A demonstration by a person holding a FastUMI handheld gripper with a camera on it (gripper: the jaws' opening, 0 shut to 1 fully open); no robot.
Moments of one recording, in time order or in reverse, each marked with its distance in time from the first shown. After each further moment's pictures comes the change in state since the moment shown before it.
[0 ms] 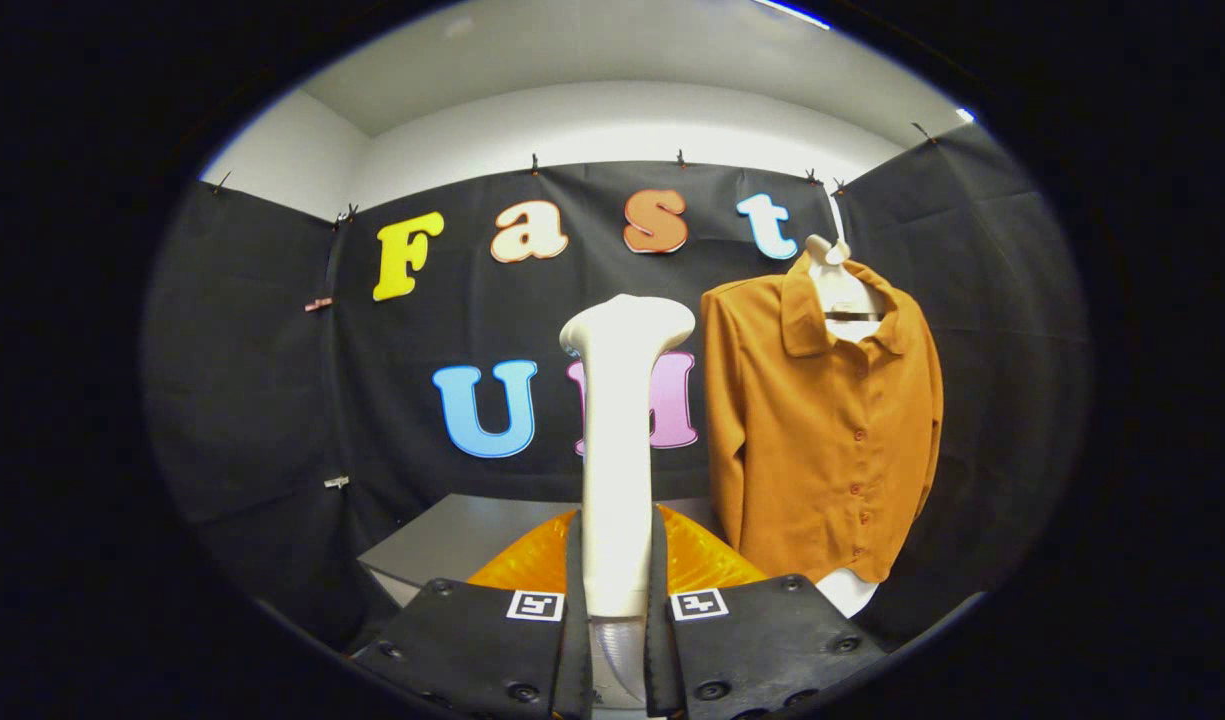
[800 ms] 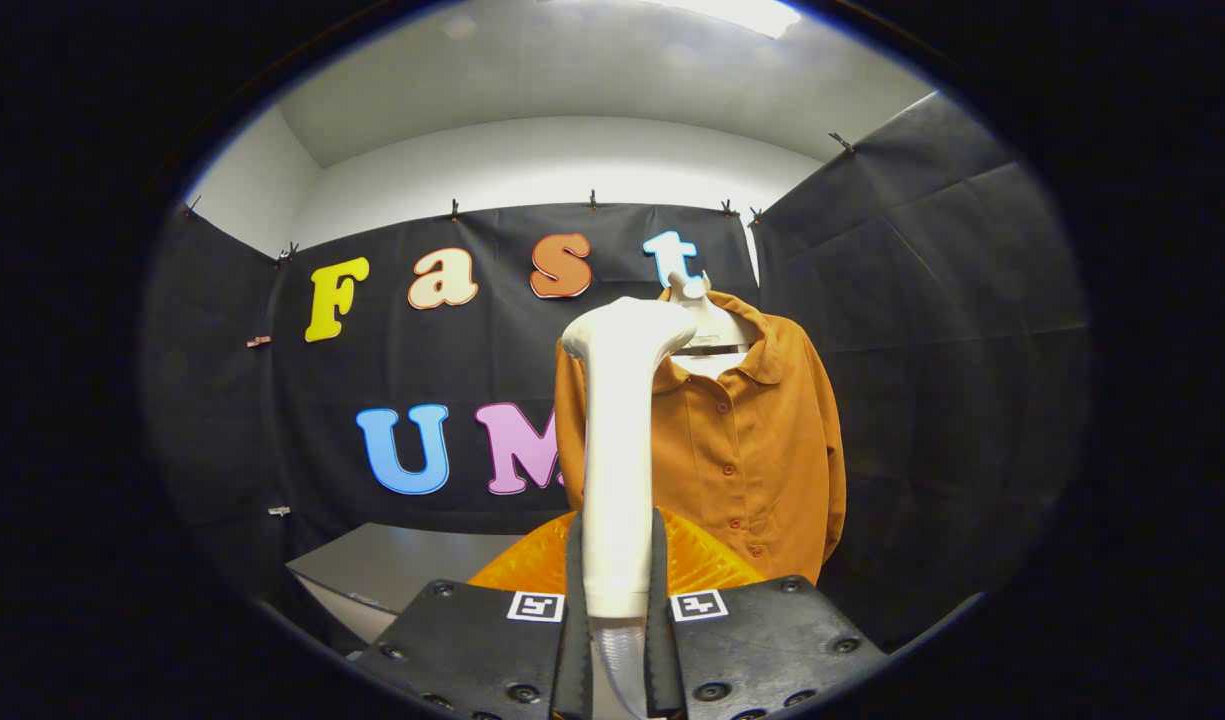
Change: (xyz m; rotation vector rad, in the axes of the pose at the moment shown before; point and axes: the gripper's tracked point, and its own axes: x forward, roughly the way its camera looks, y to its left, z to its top) arm 0.009 -0.148 -0.001 0.019 -0.094 -0.143
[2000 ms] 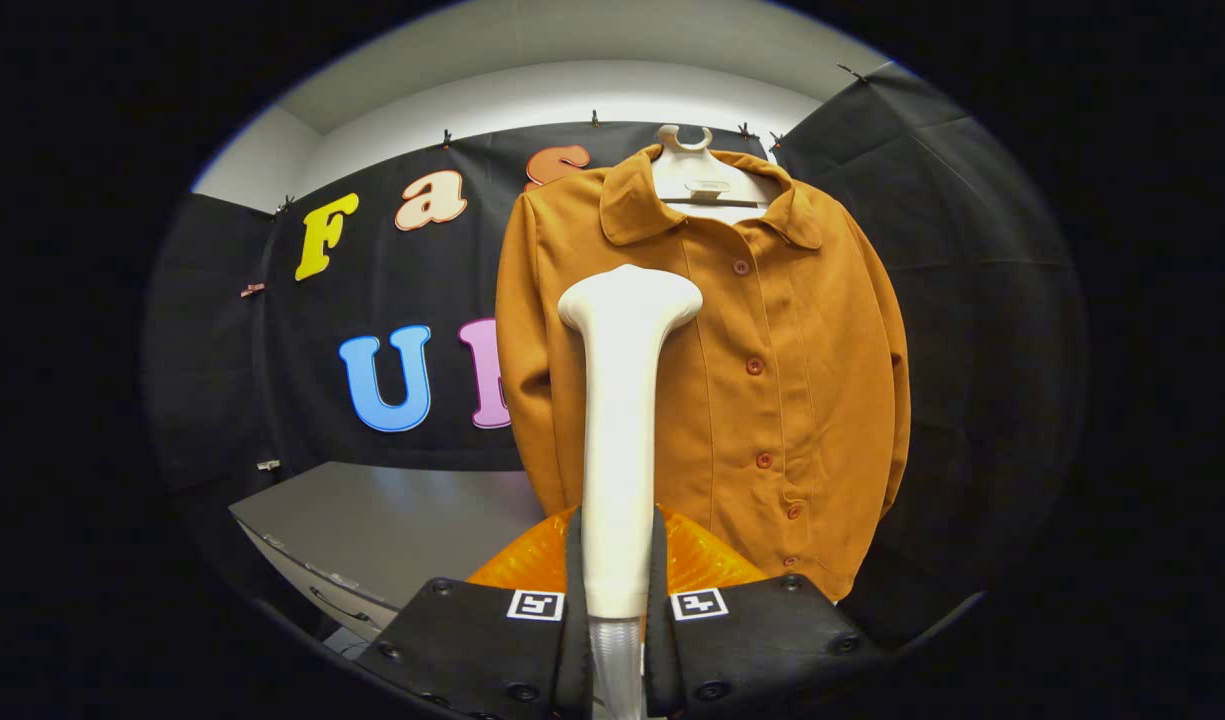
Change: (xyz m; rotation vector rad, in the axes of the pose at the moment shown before) arm 0.092 -0.038 -0.146 -0.012 0.199 0.070
